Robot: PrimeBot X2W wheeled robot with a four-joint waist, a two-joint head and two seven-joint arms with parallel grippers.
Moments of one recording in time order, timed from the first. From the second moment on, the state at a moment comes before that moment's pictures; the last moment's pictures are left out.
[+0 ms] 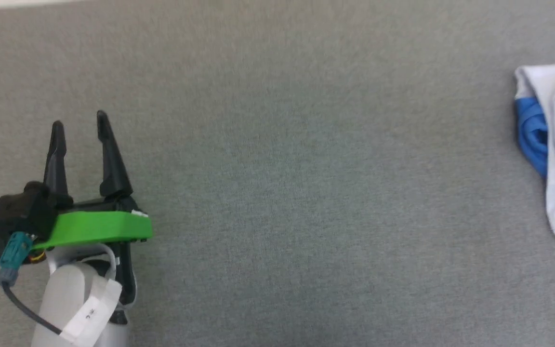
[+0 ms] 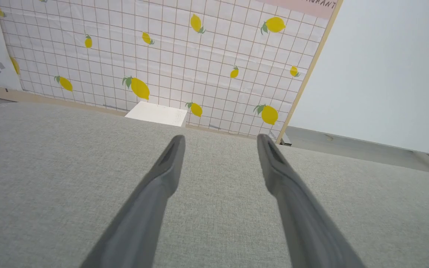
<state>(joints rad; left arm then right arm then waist) -0.23 0.11 0.01 -0.08 -0.31 0.09 -0.22 -0.85 -0.77 0.23 0.55 0.50 0.13 0.06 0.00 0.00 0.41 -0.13</state>
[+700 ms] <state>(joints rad) -0.15 0.10 -0.03 0.05 -0.28 0.11 -0.25 -0.41 -0.08 0.00 0.21 0.25 0.13 -0.23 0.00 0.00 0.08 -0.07</state>
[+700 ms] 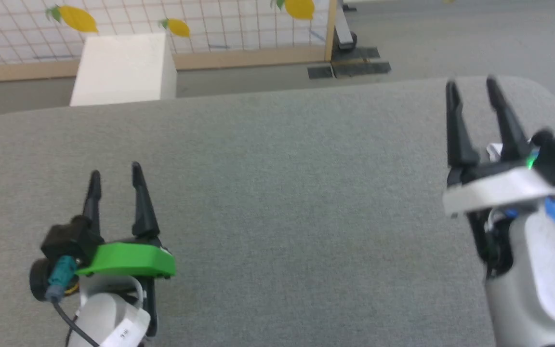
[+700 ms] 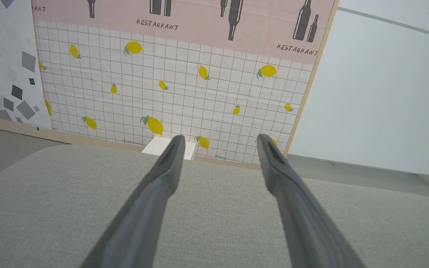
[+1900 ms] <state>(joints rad) -0.11 0.08 -0.11 0.24 -0.25 0.10 -0.25 -0.15 -0.05 0.00 0.26 0.22 0.13 -0.23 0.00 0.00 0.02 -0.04</state>
